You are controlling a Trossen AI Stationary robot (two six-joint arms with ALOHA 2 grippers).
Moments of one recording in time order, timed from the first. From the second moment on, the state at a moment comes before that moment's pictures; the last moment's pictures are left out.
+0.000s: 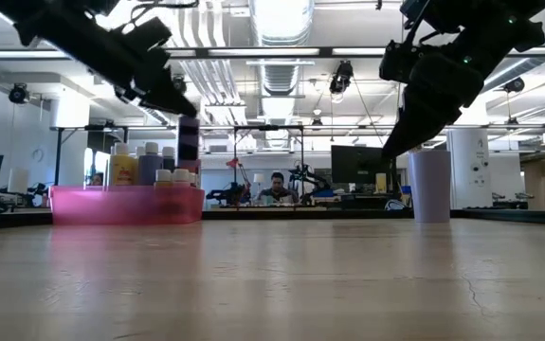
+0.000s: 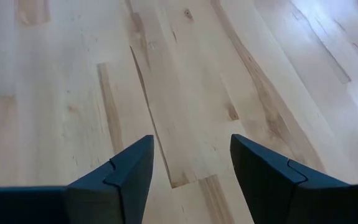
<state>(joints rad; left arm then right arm) -0.02 1.02 0.56 0.01 -0.60 -0.09 0.10 1.27 0.64 -0.23 0.26 0.33</state>
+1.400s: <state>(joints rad) 0.41 0.75 0.31 0.04 -0.69 -0.22 0.10 1.27 0.64 -0.17 0.27 0.28</state>
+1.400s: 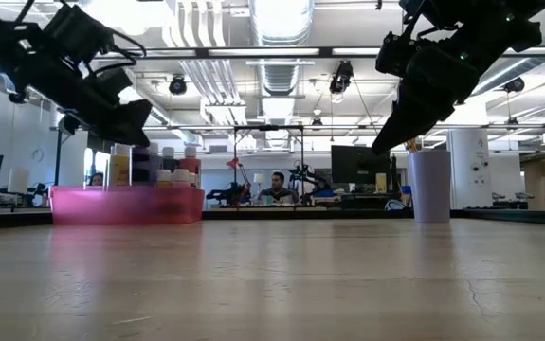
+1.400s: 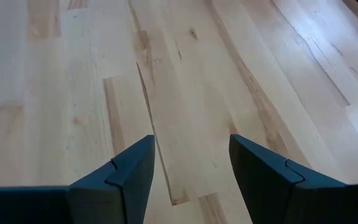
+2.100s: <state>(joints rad) 0.50 0.99 0.26 0.27 -0.65 -0.28 0.10 1.27 0.64 -0.17 0.29 0.28</state>
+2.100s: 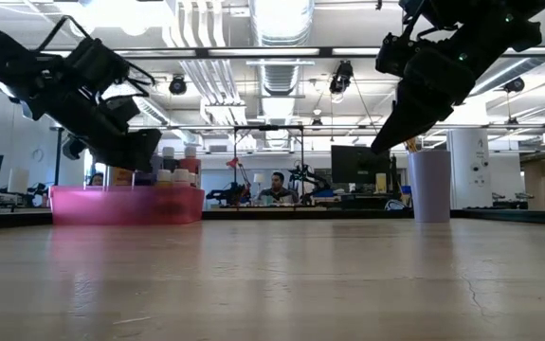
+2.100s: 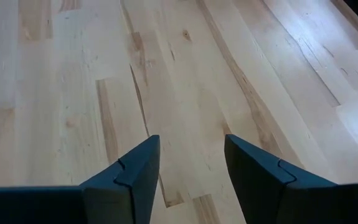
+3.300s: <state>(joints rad) 0.56 1.19 0.26 0.44 -0.58 -0.30 0.10 1.27 0.63 -0.17 0.29 0.28</state>
